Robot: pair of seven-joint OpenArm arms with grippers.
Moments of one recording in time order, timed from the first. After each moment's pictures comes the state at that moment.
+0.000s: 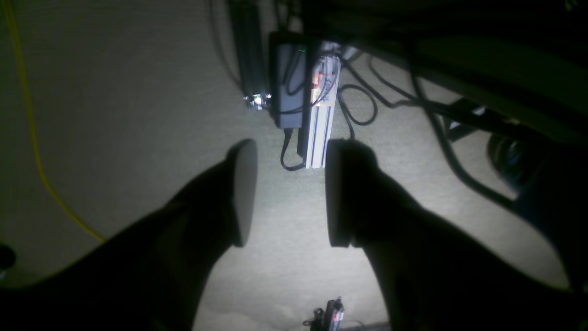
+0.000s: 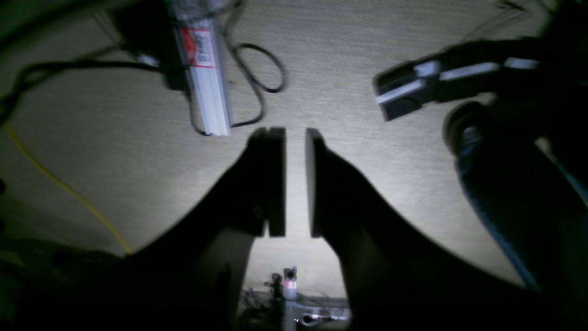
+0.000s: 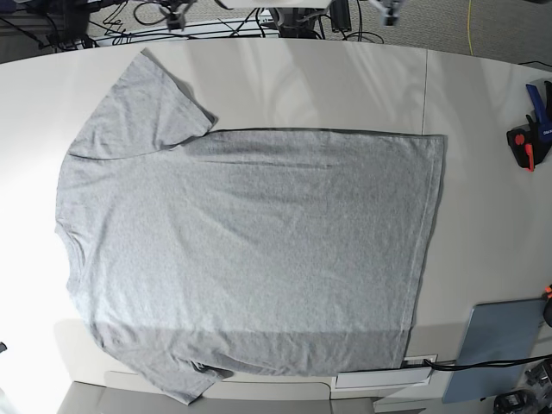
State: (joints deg) left arm 23.4 -4.6 -12.4 38.0 -1.4 -20.6 10.5; right arm -19.0 8.5 6.6 31.3 -4.7 13.0 -12.7
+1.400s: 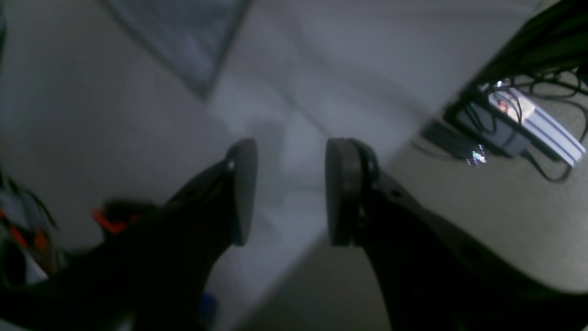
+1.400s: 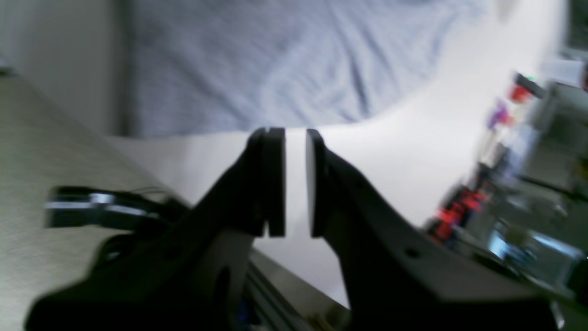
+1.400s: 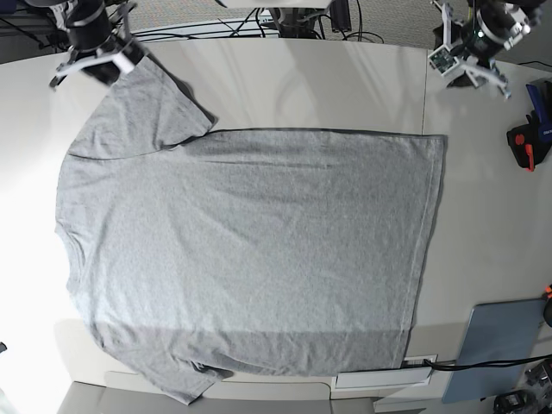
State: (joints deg) left arm 52.3 -37.4 -12.1 124.4 4.1 -28.8 24.0; right arm -59.1 36.7 6.4 132.4 -25.6 9.4 -39.4
